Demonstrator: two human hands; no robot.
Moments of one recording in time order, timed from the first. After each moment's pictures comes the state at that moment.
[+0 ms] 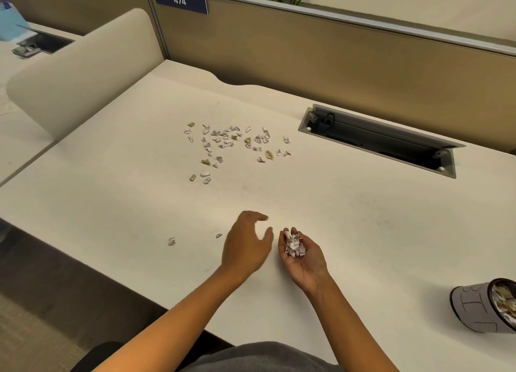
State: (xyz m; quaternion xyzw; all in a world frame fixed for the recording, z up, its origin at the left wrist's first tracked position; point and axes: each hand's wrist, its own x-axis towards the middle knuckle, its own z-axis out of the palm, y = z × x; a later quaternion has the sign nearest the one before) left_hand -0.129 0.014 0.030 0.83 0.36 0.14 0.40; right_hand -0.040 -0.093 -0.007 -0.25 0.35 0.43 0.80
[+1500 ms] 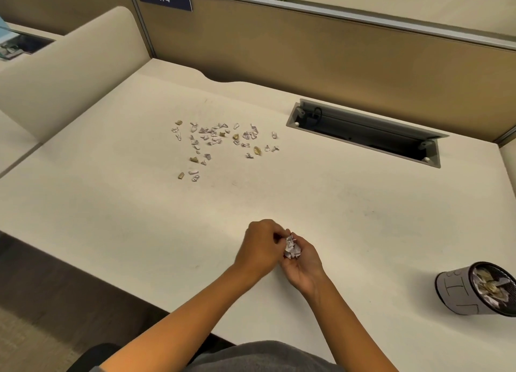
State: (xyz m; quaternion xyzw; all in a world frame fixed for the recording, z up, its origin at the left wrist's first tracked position) left_hand -0.107 -0.026 0.028 0.84 0.28 0.09 0.46; right_hand -0.043 -0.119 -0.009 -0.27 0.31 0.46 0.79
